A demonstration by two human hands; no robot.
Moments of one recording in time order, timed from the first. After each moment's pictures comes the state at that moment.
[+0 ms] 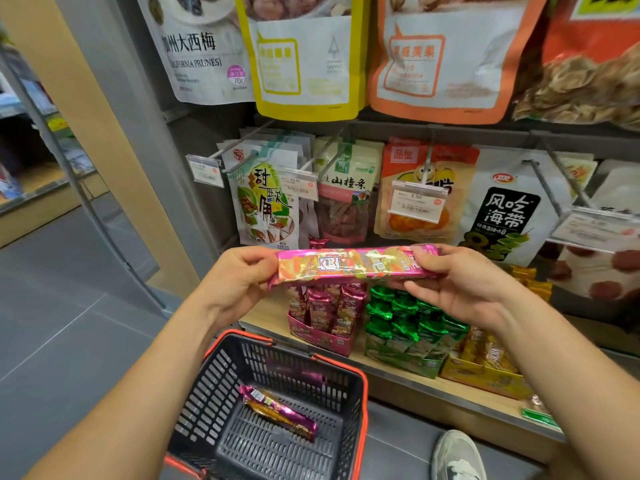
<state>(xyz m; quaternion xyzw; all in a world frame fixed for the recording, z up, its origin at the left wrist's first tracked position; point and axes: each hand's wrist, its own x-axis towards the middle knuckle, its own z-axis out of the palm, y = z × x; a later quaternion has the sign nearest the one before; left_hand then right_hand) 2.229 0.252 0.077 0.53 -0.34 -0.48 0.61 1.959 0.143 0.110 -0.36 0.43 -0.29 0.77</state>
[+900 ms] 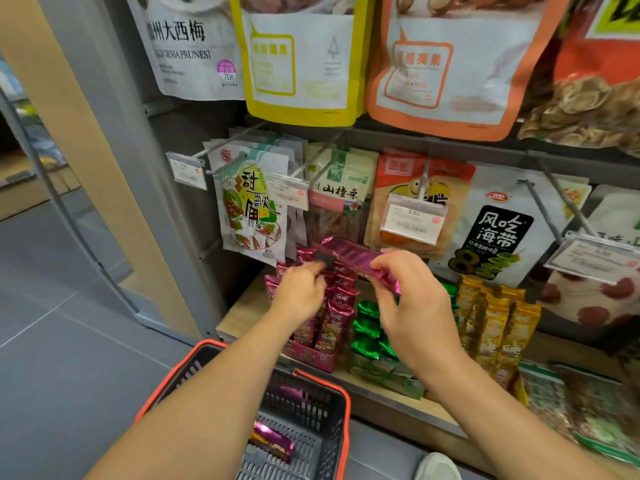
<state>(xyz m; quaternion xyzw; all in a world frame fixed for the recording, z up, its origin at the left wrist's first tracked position) 2.183 0.144 -0.003 0.78 -0.54 -0.15 0.28 1.990 0.166 0.070 -0.82 0.34 -0.44 0.11</state>
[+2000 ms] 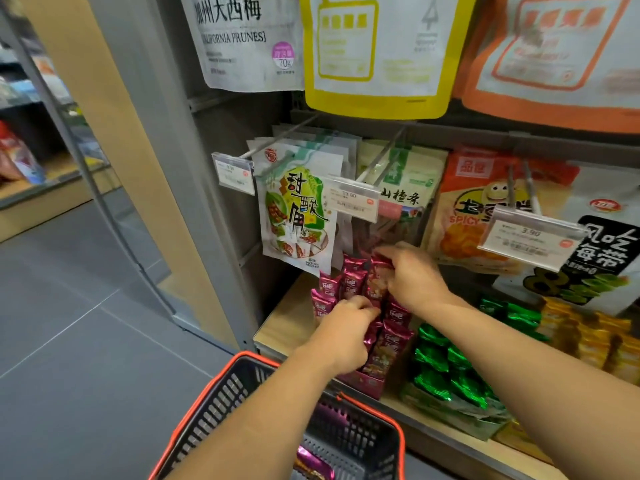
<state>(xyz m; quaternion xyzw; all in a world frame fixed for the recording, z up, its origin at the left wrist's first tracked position) 2.204 0.163 -0.029 0.70 -0.68 -0.16 0.14 2.102 0.055 0.023 -0.88 0.43 -0.17 0.13</state>
